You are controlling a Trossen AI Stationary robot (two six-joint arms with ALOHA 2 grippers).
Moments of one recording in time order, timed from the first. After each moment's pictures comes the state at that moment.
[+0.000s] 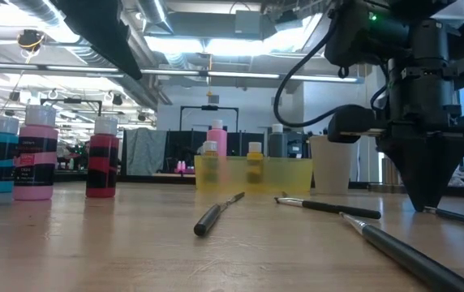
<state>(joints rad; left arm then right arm) -0.35 1.26 0.97 -0.72 -0.50 -0.46 0.26 1.69 0.86 -0.63 -0.07 2.01</state>
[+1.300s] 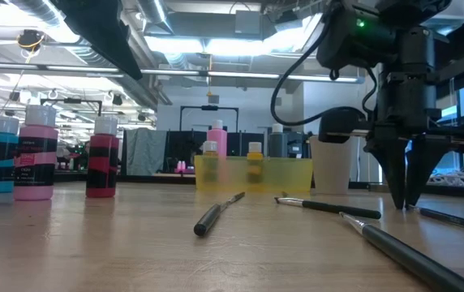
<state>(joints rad) -0.35 1.26 0.97 -0.72 -0.50 -0.46 0.26 1.69 0.86 -0.59 -0.10 2.06</state>
